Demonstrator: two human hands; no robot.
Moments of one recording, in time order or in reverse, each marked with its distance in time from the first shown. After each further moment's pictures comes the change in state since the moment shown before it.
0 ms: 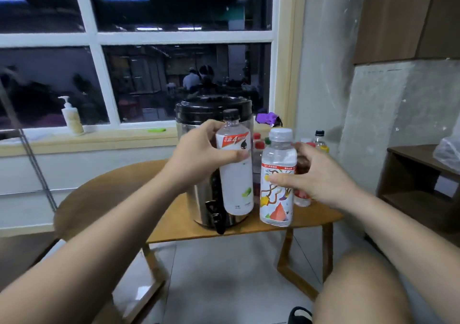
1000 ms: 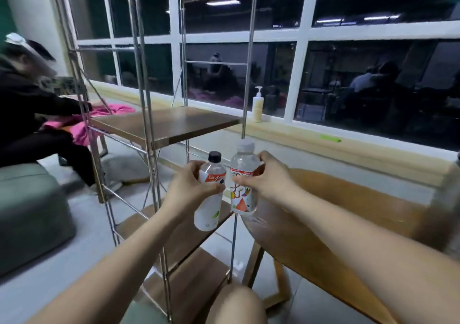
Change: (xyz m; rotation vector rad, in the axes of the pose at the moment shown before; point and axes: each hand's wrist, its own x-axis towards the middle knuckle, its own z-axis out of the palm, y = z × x) left_hand -0.172 -0.249 -0.356 0.287 0.723 -0.541; right_hand 0.173 -0.230 0.487 0.111 -0.554 -0.268
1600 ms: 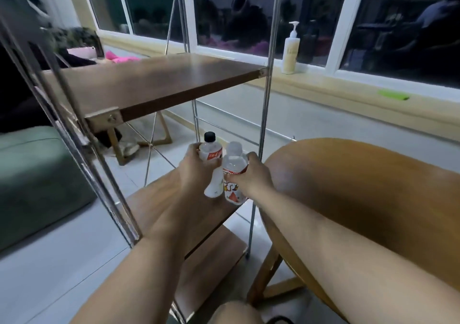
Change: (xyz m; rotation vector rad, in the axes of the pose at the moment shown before) left_hand 0.138 -0.145 0.093 0.073 0.263 -0.345; right_hand 0.138 0.118 0.161 0.102 -0.143 0.206
